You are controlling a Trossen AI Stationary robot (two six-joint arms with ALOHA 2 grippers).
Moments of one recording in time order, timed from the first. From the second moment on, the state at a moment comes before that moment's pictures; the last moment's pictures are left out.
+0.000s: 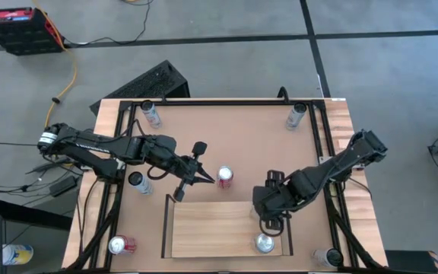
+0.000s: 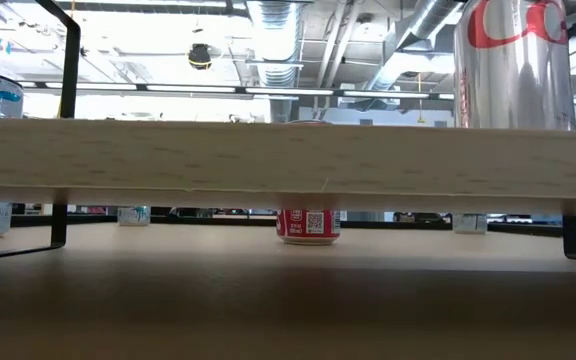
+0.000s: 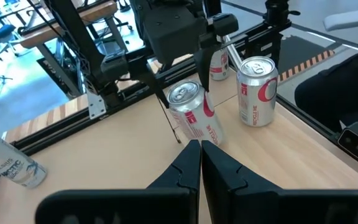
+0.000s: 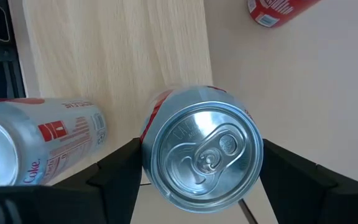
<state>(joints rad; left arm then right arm) -0.14 1.31 1.13 -0.10 0.14 0.31 0.50 1.64 1.55 -1.21 0.15 0.62</state>
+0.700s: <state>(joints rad) -0.14 1.31 1.13 -0.10 0.14 0.31 0.55 1.70 1.55 -1.20 0.17 0.66</state>
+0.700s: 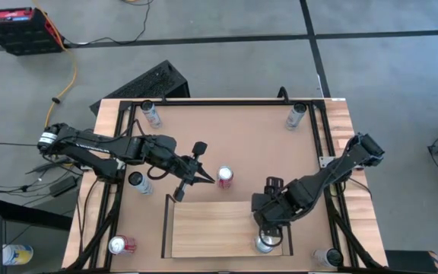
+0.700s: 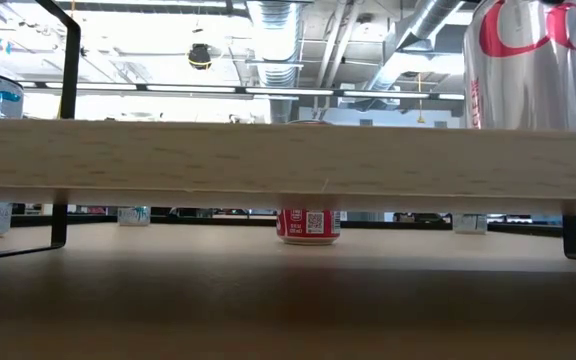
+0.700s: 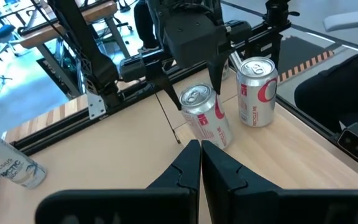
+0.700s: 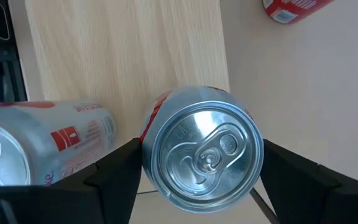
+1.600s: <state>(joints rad) -0.14 1.31 1.13 -0.10 0.14 0.31 0.55 1.70 1.55 -1.17 0.07 0.65</state>
